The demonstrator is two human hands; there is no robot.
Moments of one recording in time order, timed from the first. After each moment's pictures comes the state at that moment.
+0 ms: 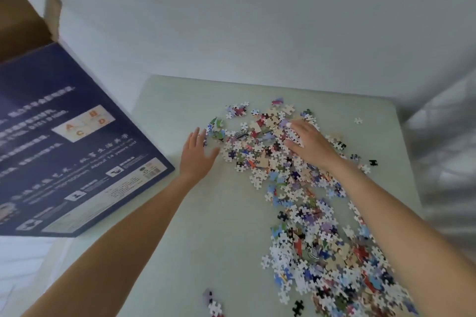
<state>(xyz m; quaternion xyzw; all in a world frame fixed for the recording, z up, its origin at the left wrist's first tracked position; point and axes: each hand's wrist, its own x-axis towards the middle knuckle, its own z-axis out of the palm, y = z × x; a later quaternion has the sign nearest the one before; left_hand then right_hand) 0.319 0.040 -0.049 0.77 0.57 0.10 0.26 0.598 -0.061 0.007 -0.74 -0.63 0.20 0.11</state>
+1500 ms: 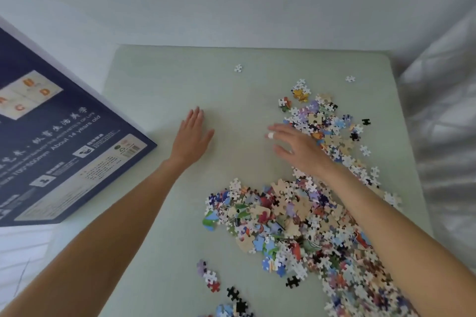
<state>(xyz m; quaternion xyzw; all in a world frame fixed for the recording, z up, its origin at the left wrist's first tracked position) 0.326 0.019 -0.064 0.84 0.49 0.01 0.25 0.567 -0.133 -0.021 -0.68 -0.66 0.27 0.17</state>
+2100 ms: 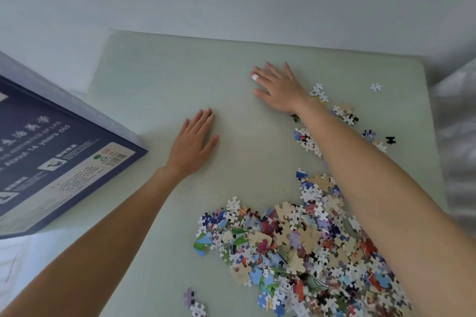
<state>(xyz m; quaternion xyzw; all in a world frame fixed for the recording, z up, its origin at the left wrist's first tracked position) 0.333 0.031 -0.091 0.88 0.43 0.03 0.21 0.614 0.047 -0.069 -0.68 -0.72 0.15 -0.04</state>
